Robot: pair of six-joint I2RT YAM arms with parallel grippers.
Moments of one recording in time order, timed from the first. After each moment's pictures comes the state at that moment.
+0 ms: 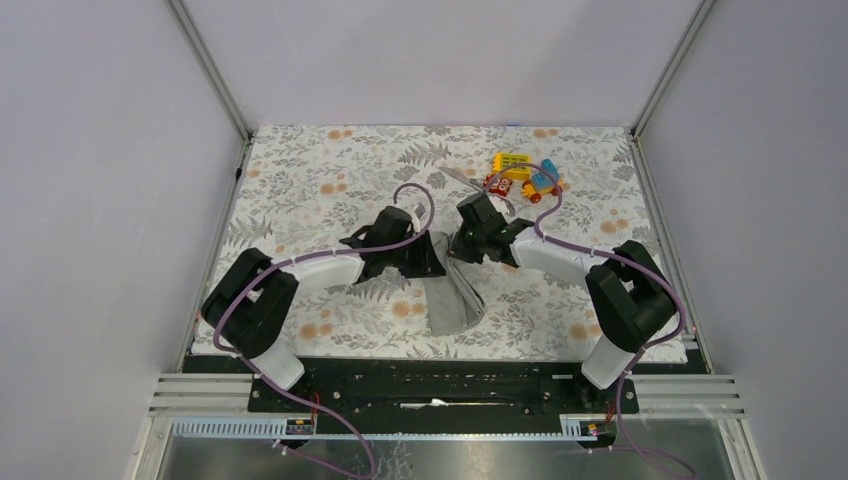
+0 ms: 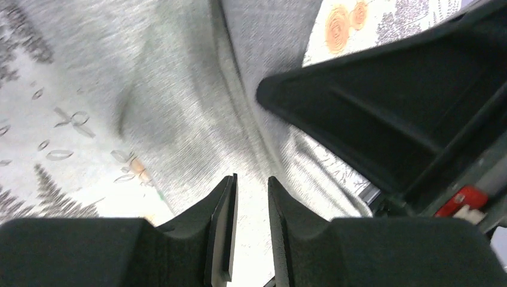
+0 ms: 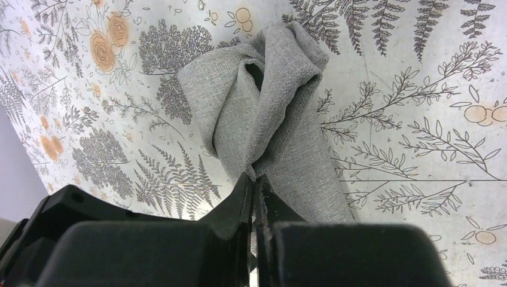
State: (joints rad) left arm -0.66 1.65 0.87 0.02 0.34 -0.75; right arm 0.68 1.69 1.04 -0.25 0.07 1.02
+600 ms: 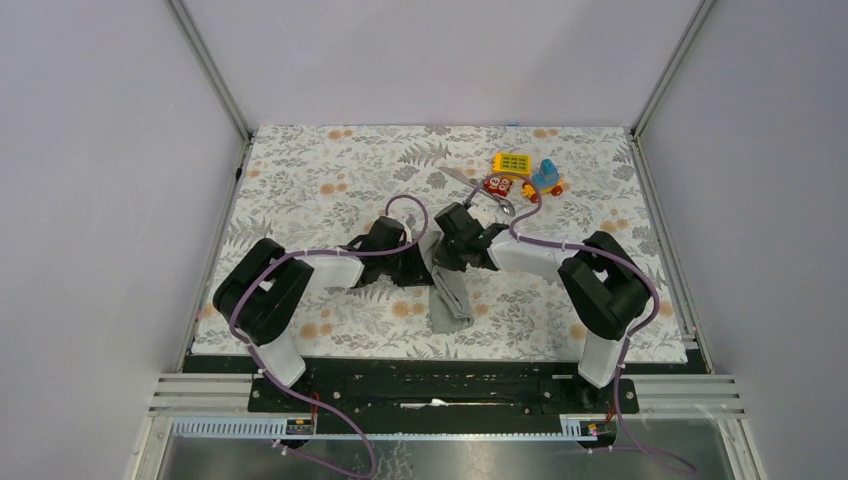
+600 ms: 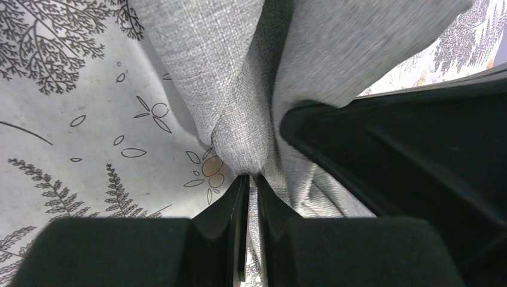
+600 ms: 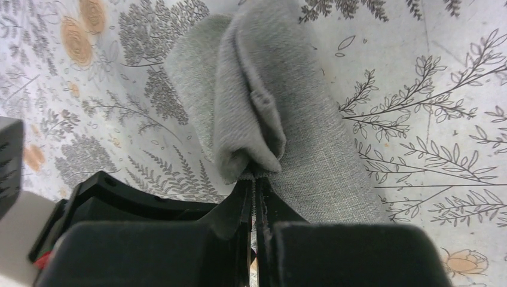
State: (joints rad) left arm -0.60 1.71 0.76 0.13 0.35 -0.75; right arm 0.76 1.80 1.10 -0.25 0.12 1.11
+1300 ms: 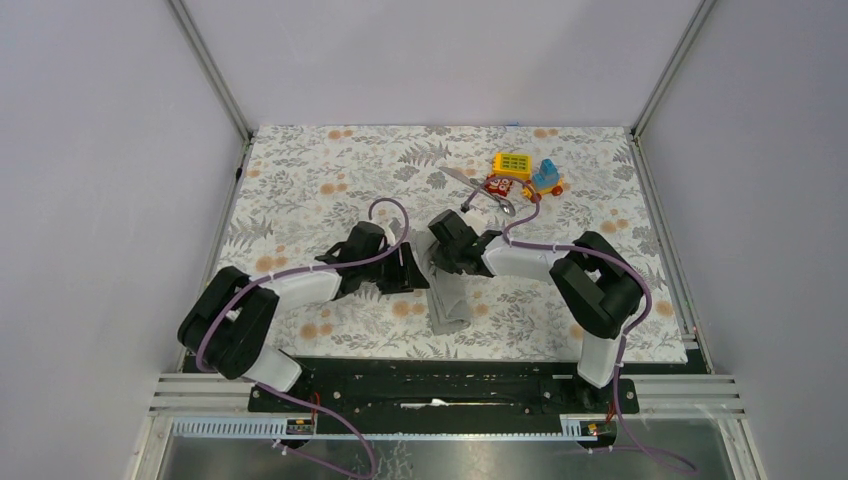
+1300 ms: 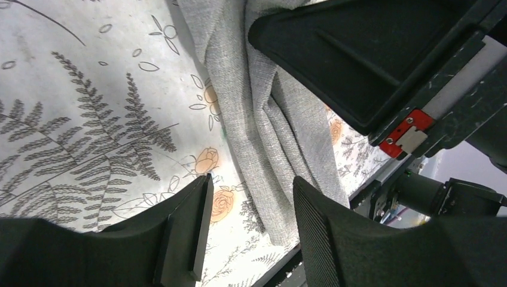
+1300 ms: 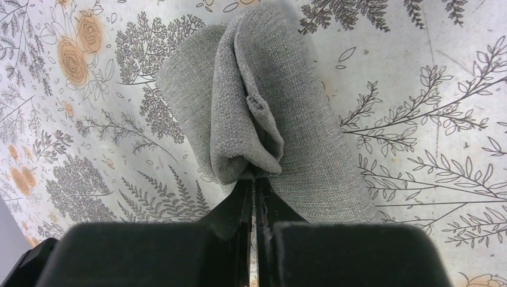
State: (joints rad) left arm -0.56 1.48 0.63 0.06 0.40 -0.74; right arm 0.81 1.85 1.08 -0.18 0.24 1.15
